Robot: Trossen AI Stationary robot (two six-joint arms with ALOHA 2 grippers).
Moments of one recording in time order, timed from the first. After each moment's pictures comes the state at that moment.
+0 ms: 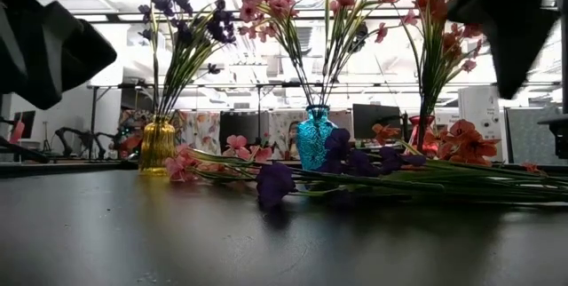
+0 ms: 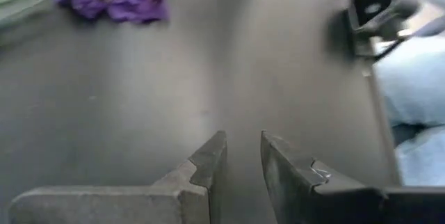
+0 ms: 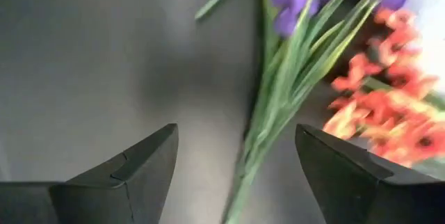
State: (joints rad) left arm -0.73 1.57 0.83 -0.14 -0.29 -0.70; right arm 0.63 1.88 1.45 -1.00 0.17 0.70
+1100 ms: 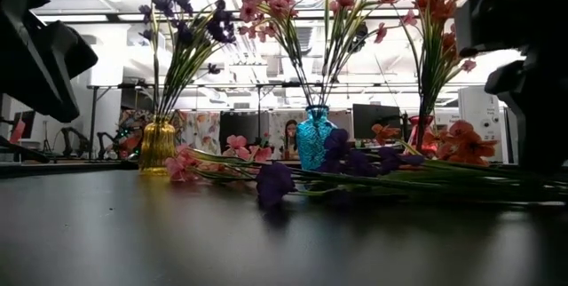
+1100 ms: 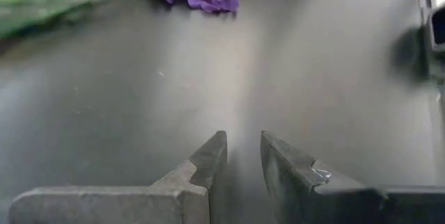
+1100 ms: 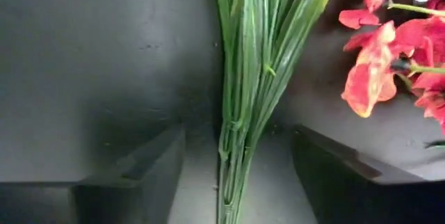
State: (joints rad) left arm -0.77 1.57 0.85 -0.30 -0.46 -0.90; right arm 0.66 1.87 1.11 -0.73 0.28 0.93
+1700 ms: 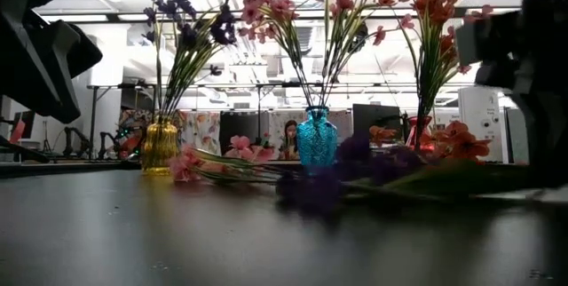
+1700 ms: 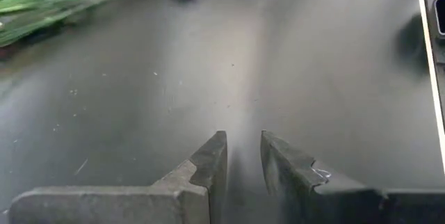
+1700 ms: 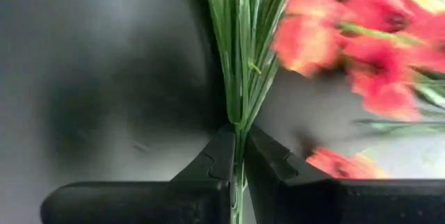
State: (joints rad) left arm -0.76 1.57 0.86 -0.32 -0.45 -0.85; right arm 0.65 1.82 1.10 -0.85 0.28 0.78
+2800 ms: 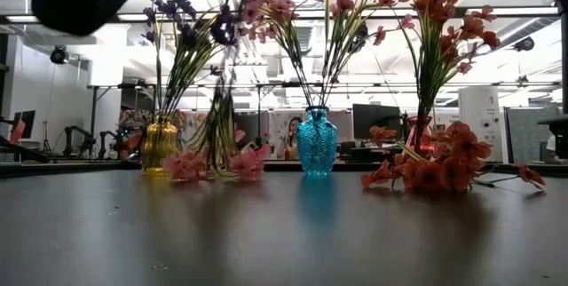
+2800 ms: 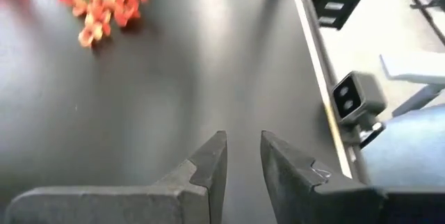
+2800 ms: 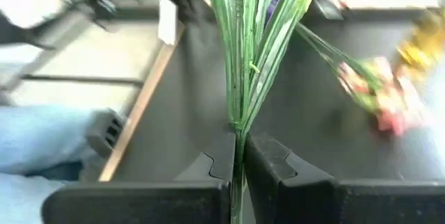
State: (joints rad) left arm -0.77 1.55 0.91 -0.07 -0.54 -0.62; right arm 0.71 1.18 0.70 0.06 0.51 0.30
